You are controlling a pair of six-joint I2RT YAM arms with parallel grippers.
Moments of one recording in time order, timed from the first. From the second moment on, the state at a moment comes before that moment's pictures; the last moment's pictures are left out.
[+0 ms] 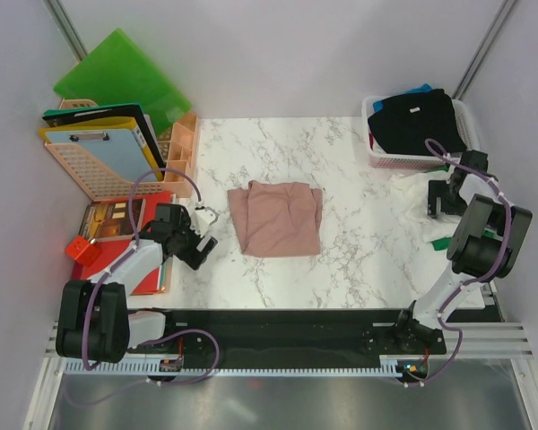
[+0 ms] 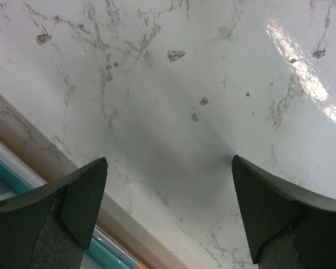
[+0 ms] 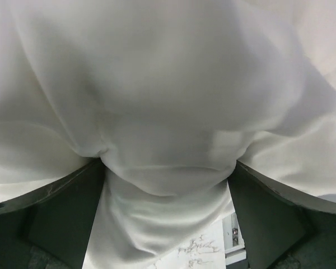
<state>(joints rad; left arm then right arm) -0.11 1.23 0.54 -0.34 0.20 0.59 -0.43 1.85 1.26 -0.55 0.12 -0.27</state>
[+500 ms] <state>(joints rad) -0.11 1.25 0.61 -0.34 0.19 0.59 -0.10 1.72 1.14 -0.76 0.01 -0.36</state>
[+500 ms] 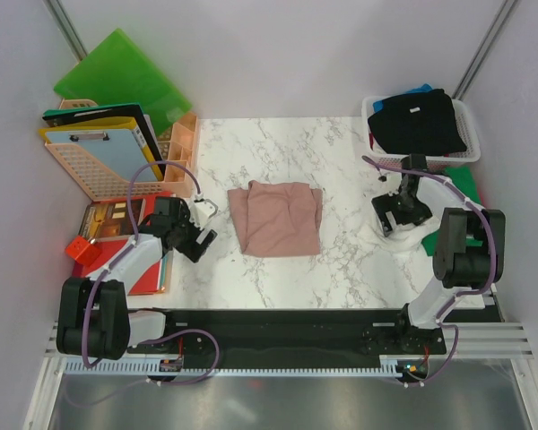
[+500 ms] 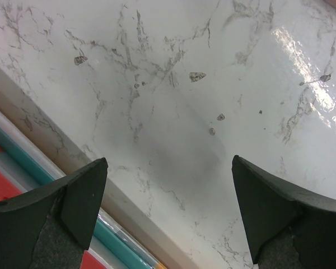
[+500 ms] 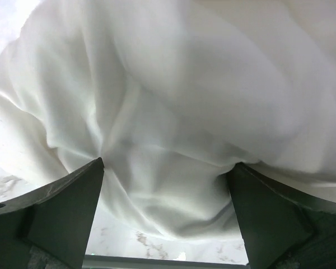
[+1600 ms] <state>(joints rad) -0.11 1.25 0.61 -0.36 0.17 0.59 -0.28 1.52 1.15 -0.76 0.17 -0.34</state>
